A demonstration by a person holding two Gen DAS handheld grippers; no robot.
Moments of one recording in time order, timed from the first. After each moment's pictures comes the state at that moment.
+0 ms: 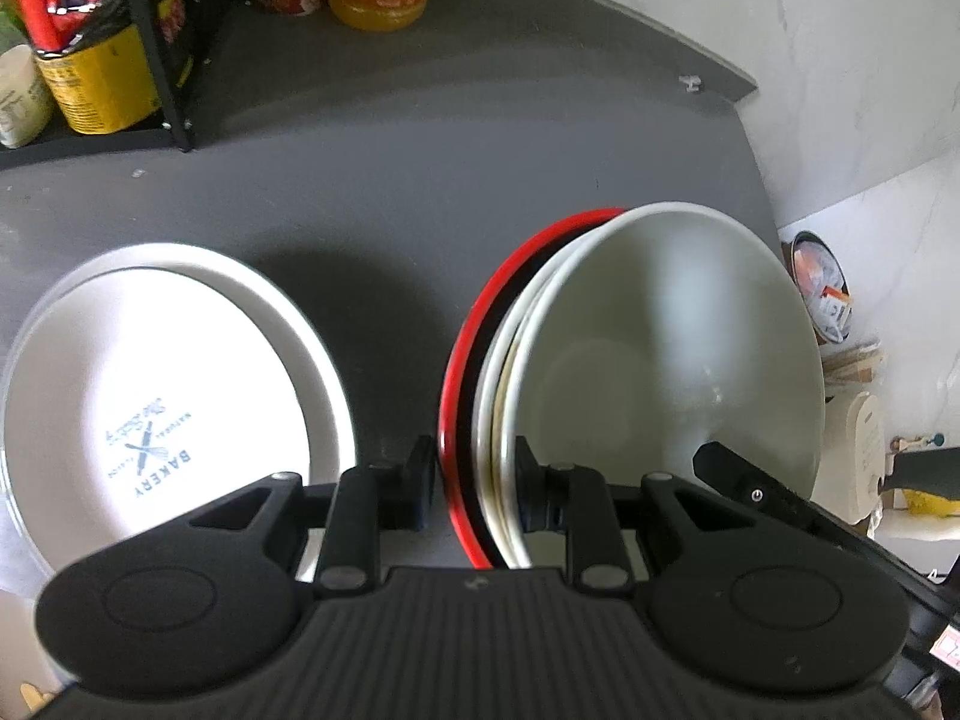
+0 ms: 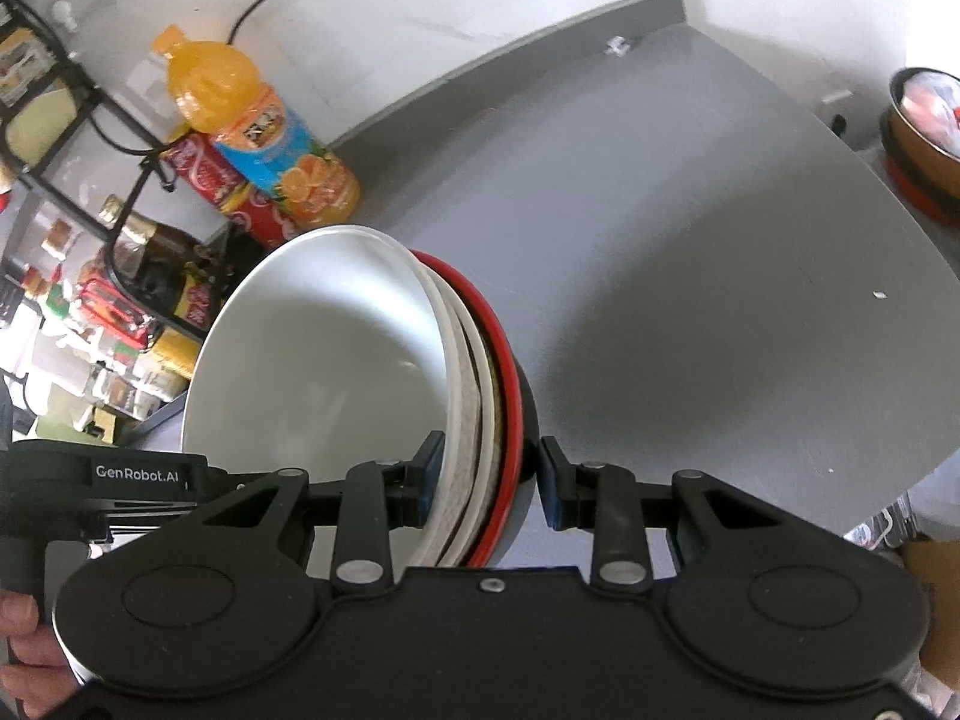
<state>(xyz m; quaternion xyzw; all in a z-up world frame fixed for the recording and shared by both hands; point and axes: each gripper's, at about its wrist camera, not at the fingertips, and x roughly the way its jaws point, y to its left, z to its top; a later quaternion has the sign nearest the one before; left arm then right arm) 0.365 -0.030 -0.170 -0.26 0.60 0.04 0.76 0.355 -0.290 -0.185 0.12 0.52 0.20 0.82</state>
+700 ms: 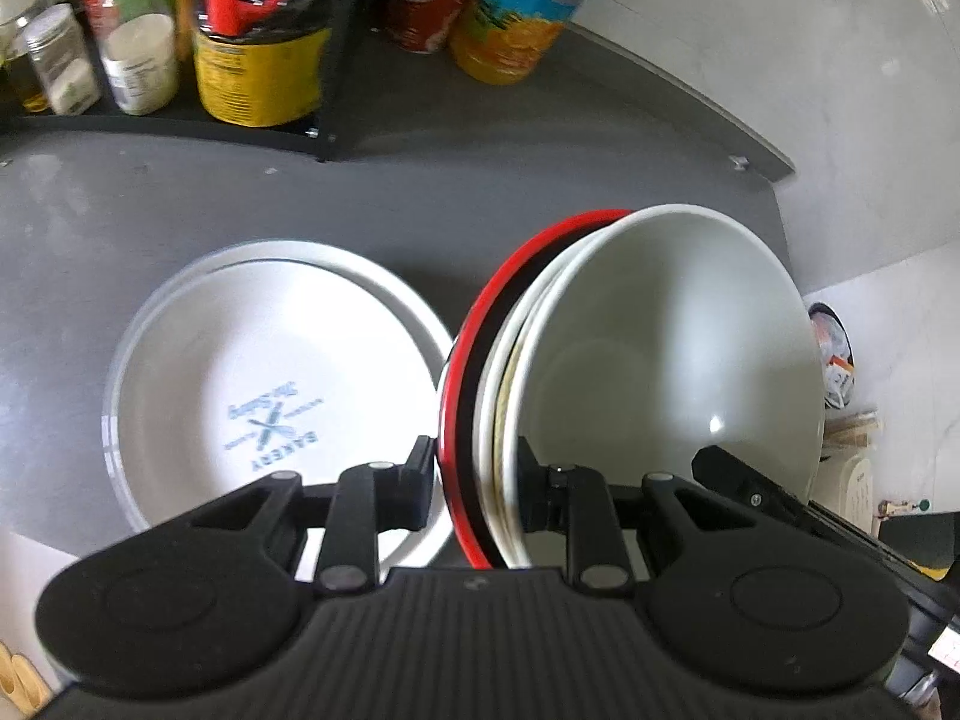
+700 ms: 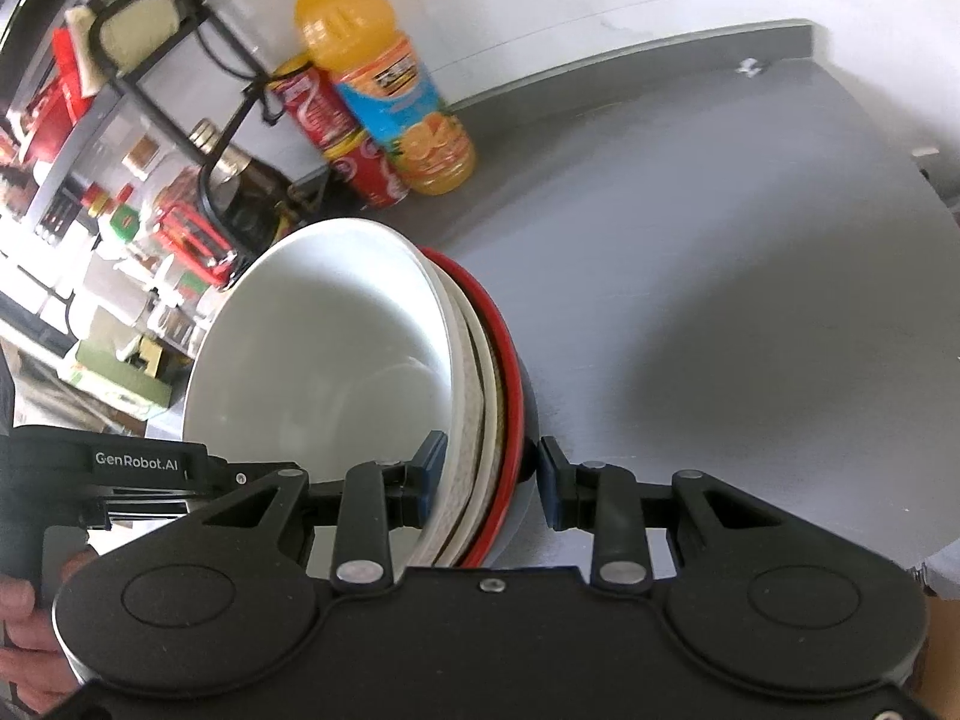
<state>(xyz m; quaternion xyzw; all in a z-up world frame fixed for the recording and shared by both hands) 0.318 0.027 -0.145 -0.31 0.57 0.09 0.76 0.344 -0.224 -0.161 0.06 0.52 0.27 0.81</state>
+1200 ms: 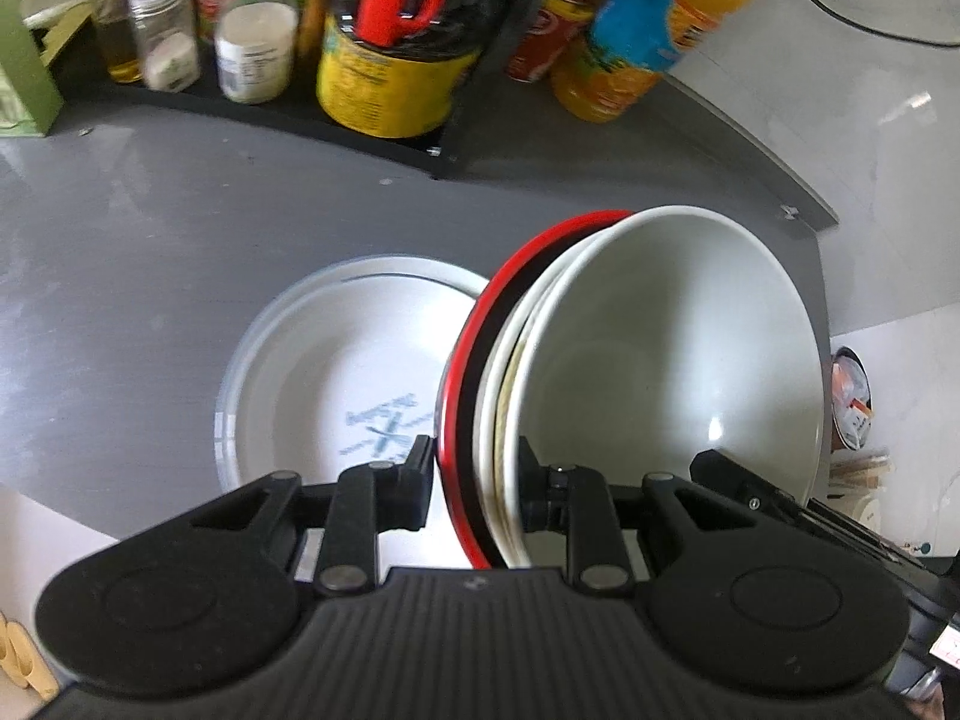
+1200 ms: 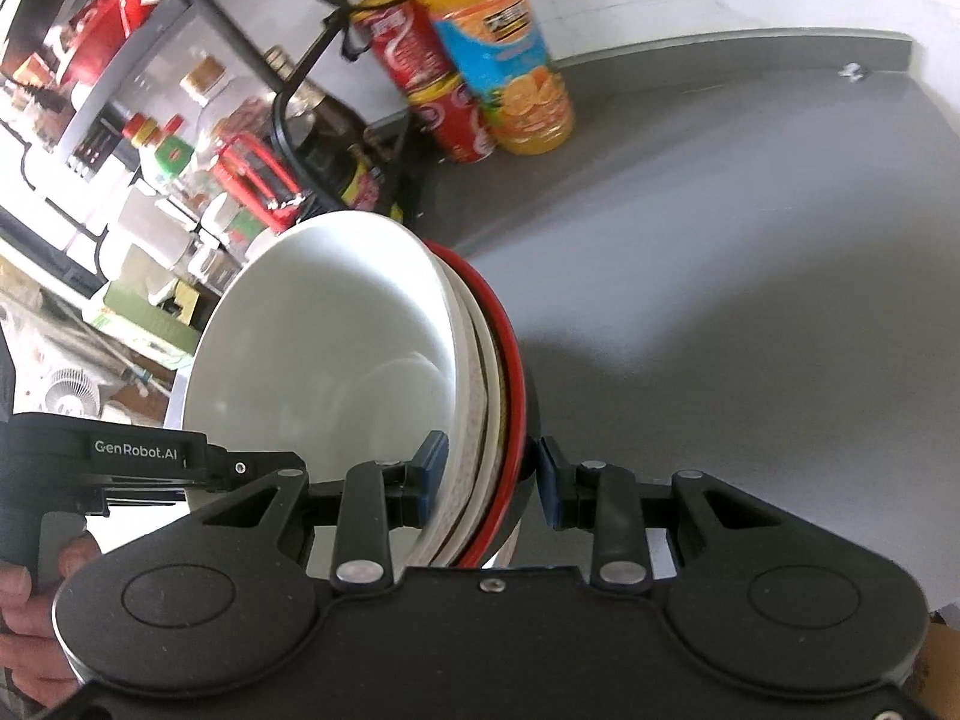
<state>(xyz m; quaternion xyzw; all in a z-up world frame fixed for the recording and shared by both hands) 0.286 0.085 -0.149 -0.33 0.56 0.13 0.75 0.330 -0.159 -0.167 0.03 0.53 0.32 0.78</state>
